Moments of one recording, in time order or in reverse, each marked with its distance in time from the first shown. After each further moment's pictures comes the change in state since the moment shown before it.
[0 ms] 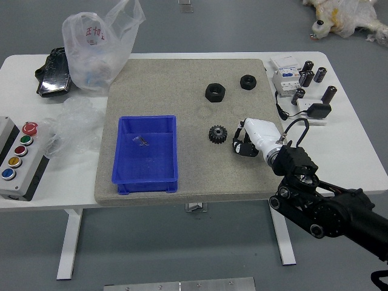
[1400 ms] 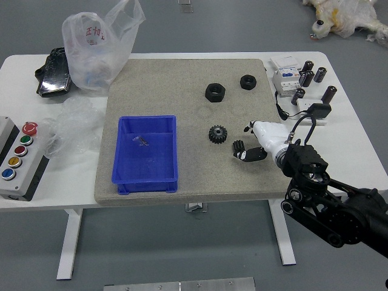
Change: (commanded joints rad) left arm 0.001 -0.002 0.004 -0.001 -0.004 -0.001 0.001; right arm -0.048 -0.074 0.040 0.177 -0.079 0.194 -0.165
